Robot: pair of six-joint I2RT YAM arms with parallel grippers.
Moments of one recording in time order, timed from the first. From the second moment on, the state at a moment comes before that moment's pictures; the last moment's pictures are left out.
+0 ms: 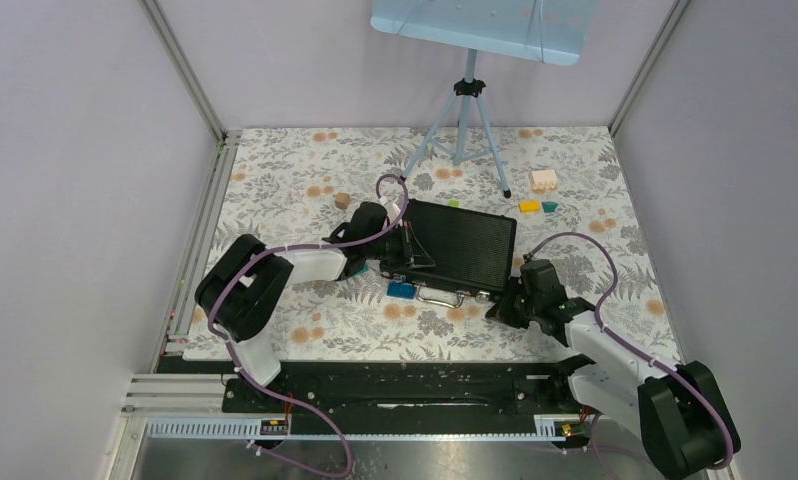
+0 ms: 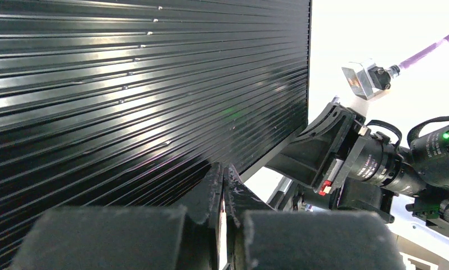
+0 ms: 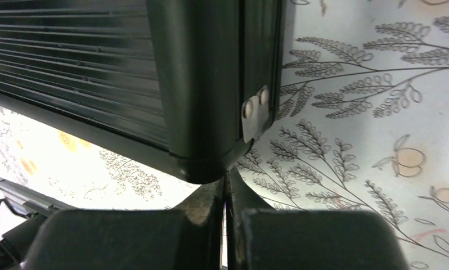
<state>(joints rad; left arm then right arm) -0.64 1.75 0.86 0.32 0.52 -0.86 0.37 0.99 0.28 -0.23 -0.19 0.79</state>
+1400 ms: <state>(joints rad) -0.44 1.53 0.68 0.27 0.46 -0.84 0.65 1.36 0.67 0.10 -0.35 0.82</state>
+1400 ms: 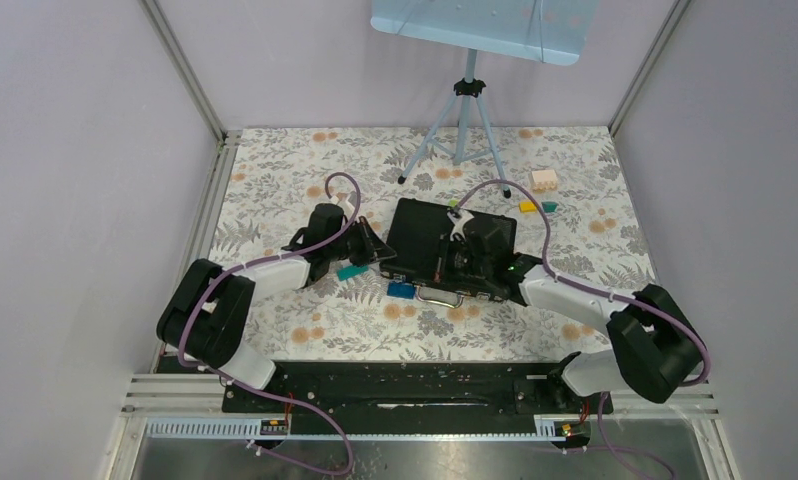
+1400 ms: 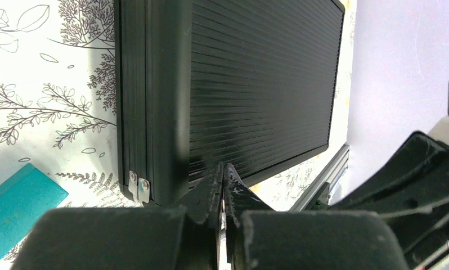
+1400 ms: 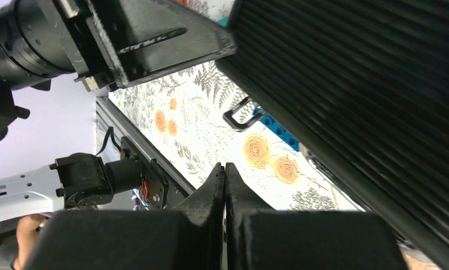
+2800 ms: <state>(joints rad) -0.43 1.56 0.69 0.26 0.48 -0.84 0.97 1.66 0.81 0.01 0.11 0.73</state>
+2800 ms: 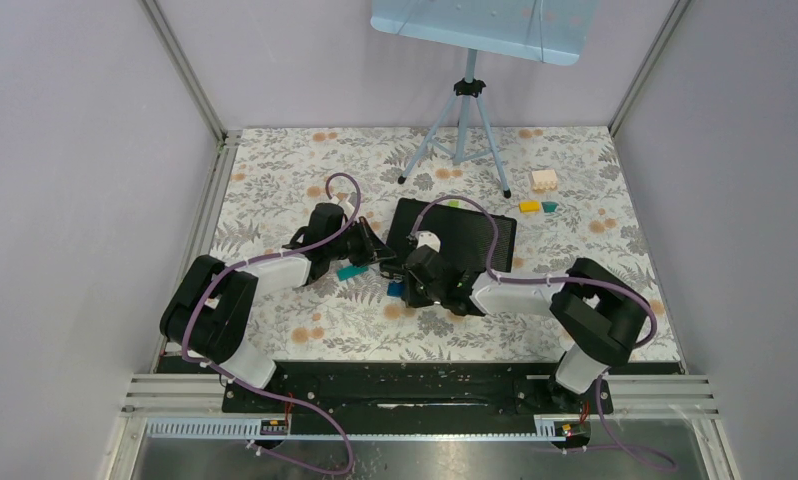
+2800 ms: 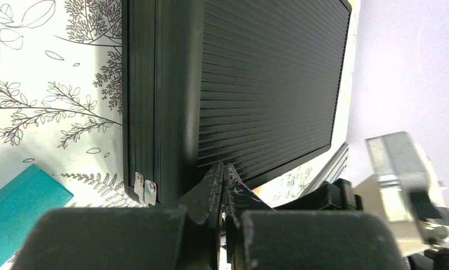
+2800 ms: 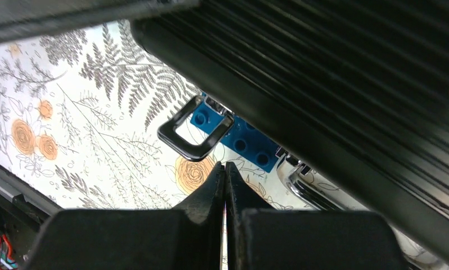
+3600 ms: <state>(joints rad) -0.43 1.56 0.69 0.26 0.48 -0.84 0.97 1.74 0.91 -0.05 0.23 0.68</state>
